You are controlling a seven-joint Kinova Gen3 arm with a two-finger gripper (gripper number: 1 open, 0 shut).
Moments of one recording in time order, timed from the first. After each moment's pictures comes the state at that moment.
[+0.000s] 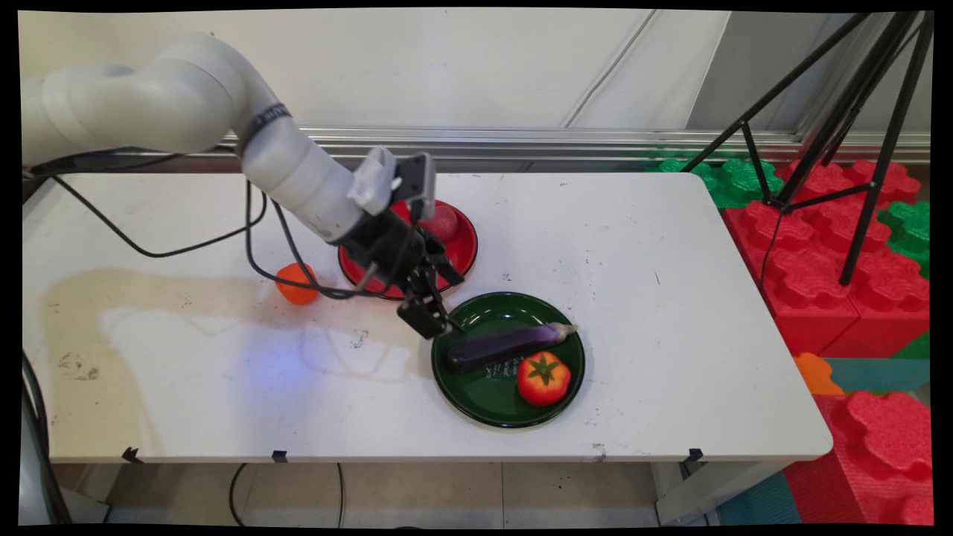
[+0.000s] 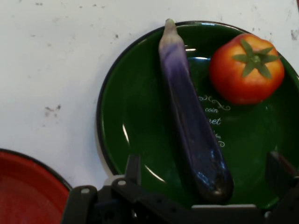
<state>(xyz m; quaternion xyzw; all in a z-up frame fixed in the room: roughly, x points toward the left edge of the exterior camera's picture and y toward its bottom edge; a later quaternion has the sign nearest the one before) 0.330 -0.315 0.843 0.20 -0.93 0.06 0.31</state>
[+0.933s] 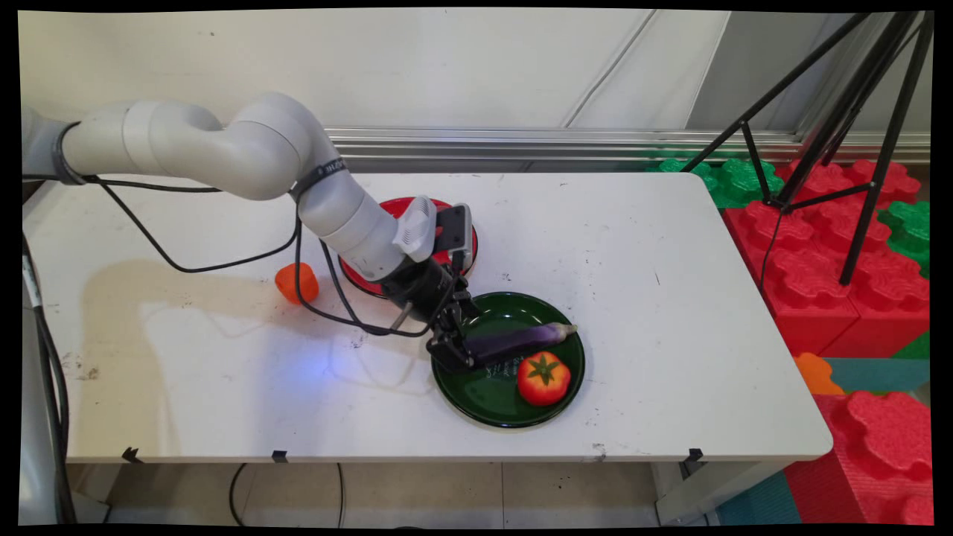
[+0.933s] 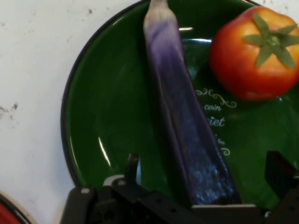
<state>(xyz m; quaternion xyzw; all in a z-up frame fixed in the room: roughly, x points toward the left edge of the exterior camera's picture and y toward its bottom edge) 0.290 -0.324 0.790 0.20 -0.94 0.04 0.28</state>
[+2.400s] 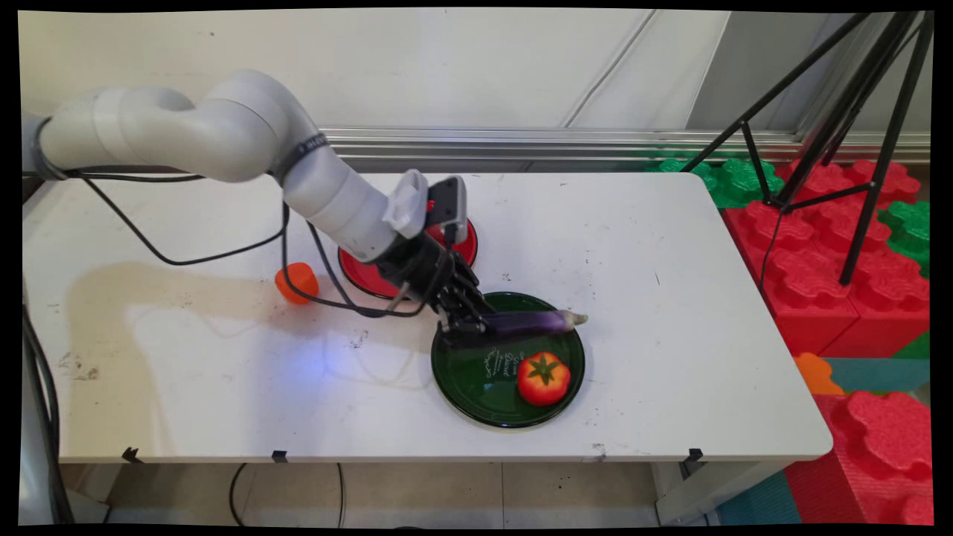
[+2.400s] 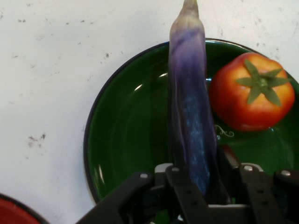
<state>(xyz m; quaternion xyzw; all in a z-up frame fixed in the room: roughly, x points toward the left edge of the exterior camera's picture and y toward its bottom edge) 0.298 -0.322 0.819 0.19 -0.93 0.07 0.32</state>
